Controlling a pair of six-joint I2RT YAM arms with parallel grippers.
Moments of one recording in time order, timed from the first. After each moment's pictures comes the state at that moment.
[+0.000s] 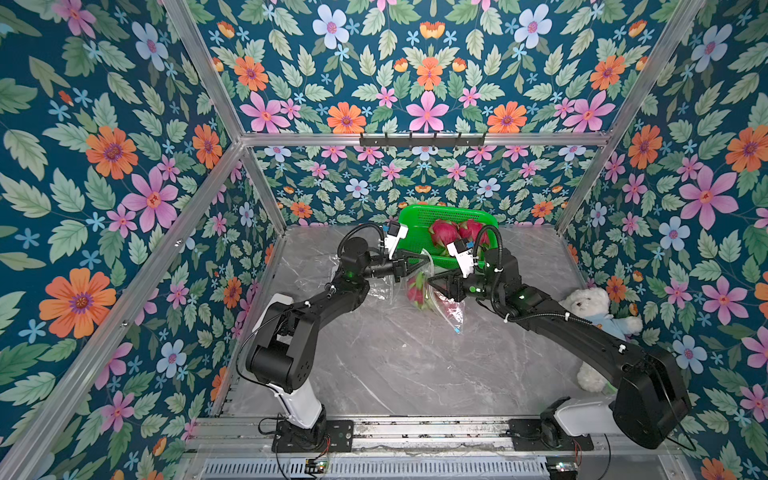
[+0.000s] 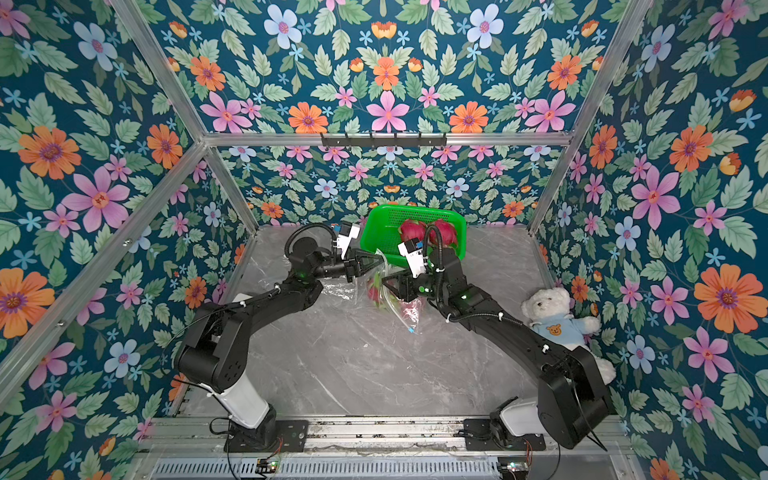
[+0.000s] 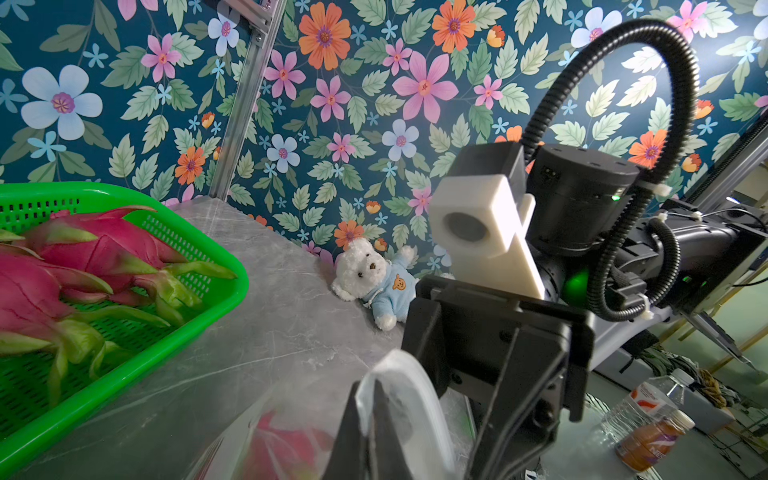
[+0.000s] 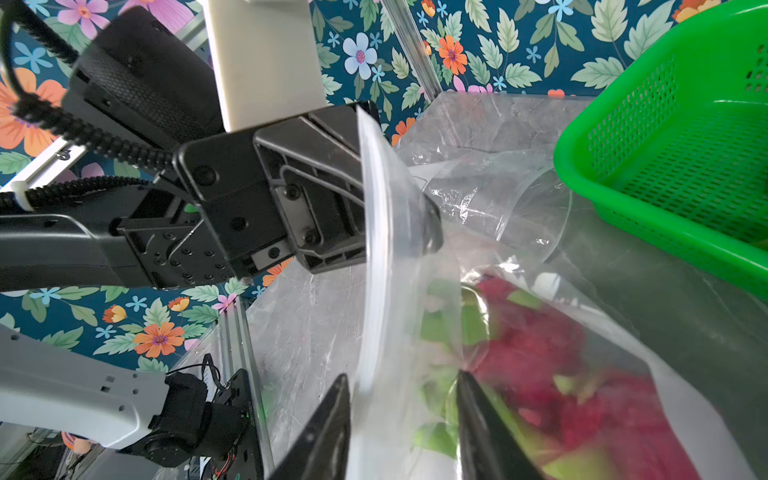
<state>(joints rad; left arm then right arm) -0.42 1.71 1.04 0.81 1.04 -0.57 0.54 1.38 1.00 0.01 -0.52 0.35</state>
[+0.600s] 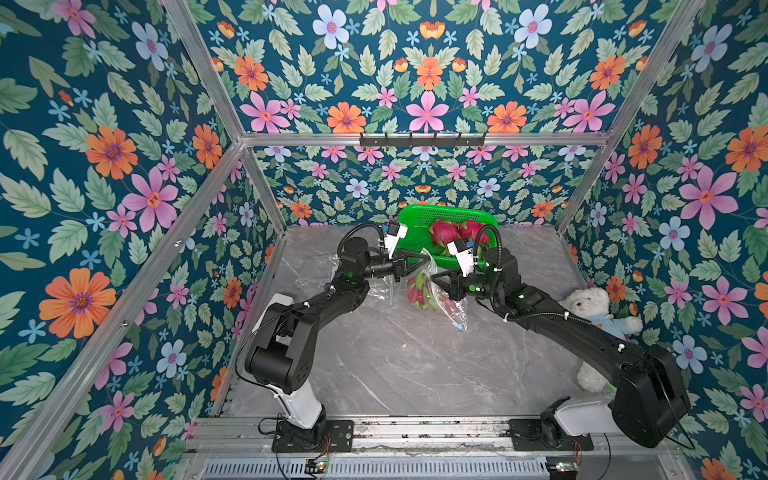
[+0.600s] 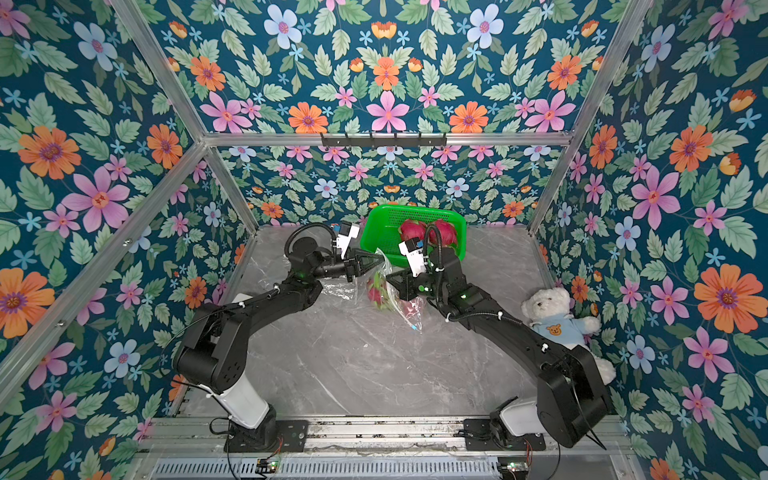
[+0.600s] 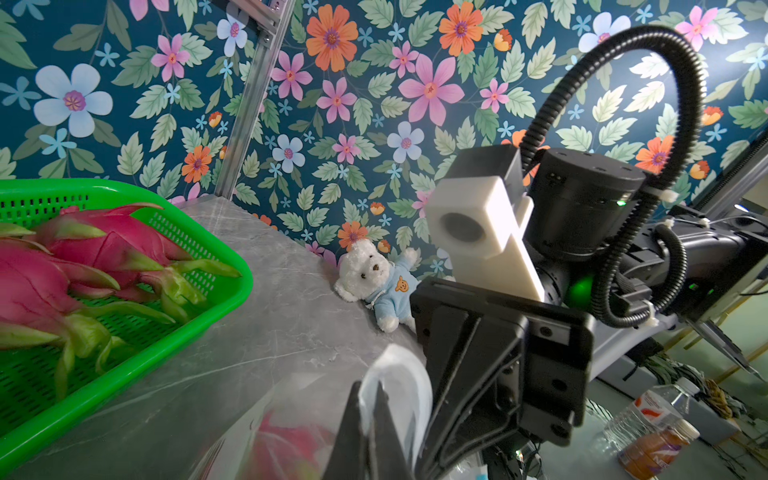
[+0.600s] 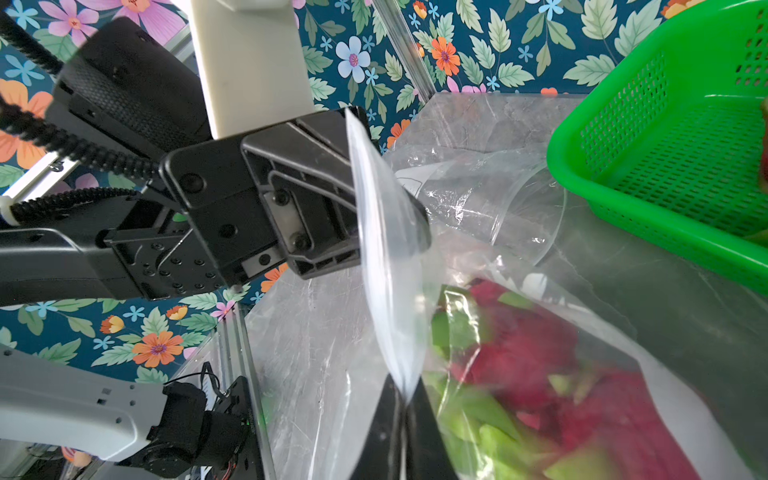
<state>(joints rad) -0.41 1.70 1.04 0.75 1.00 -0.57 0.53 1.38 1.01 0.01 -0.51 0.37</state>
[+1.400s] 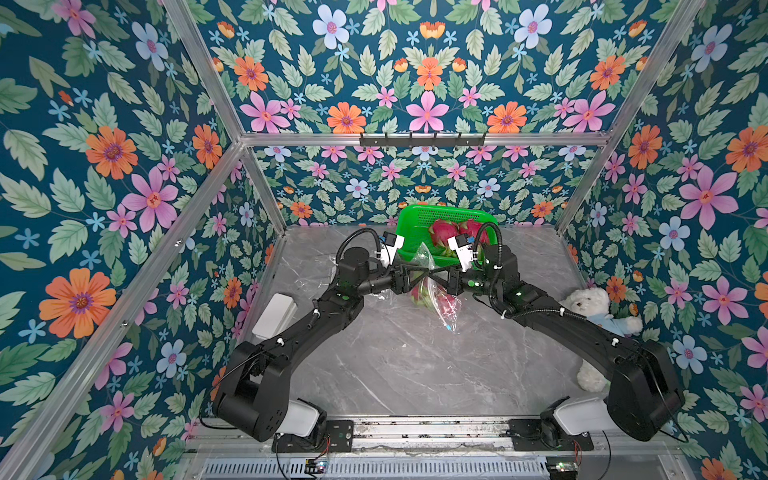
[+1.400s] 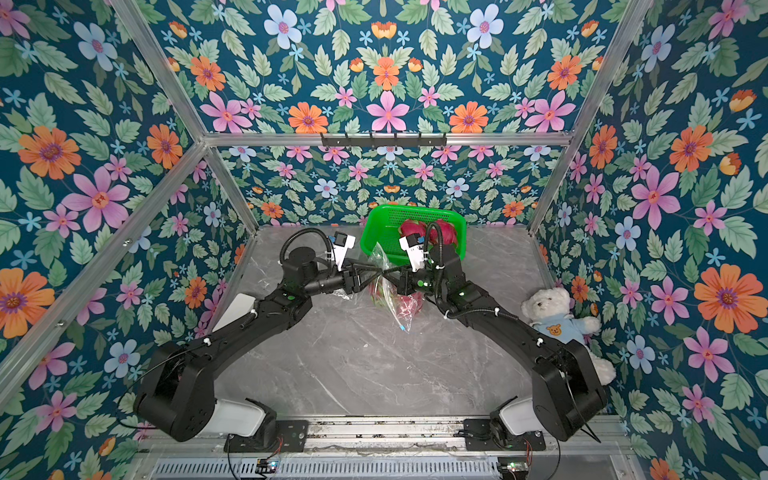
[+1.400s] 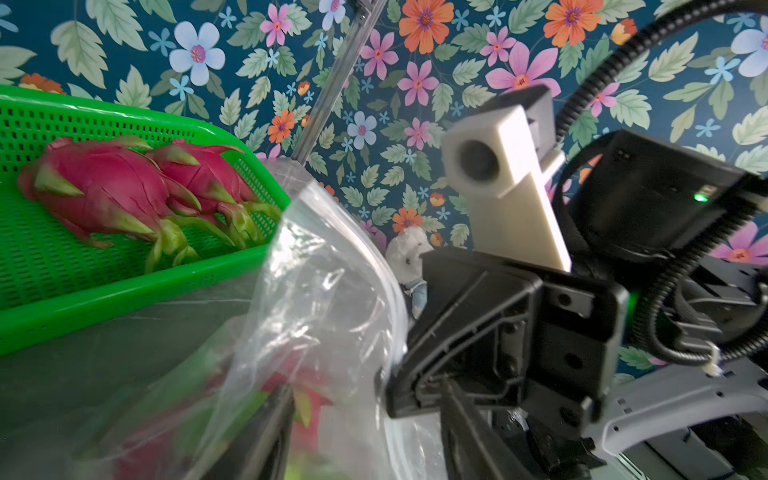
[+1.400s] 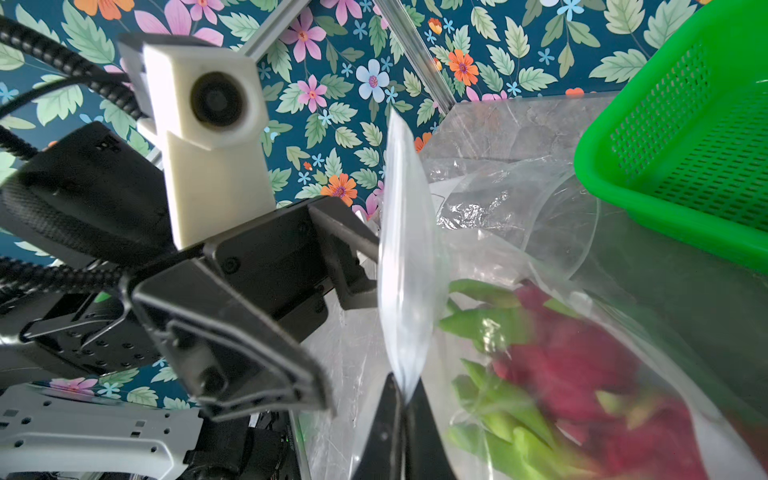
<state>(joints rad) -0.49 1.45 0.93 0.38 0.71 -0.47 0.52 1.42 1.01 0.10 -0.57 0.49</state>
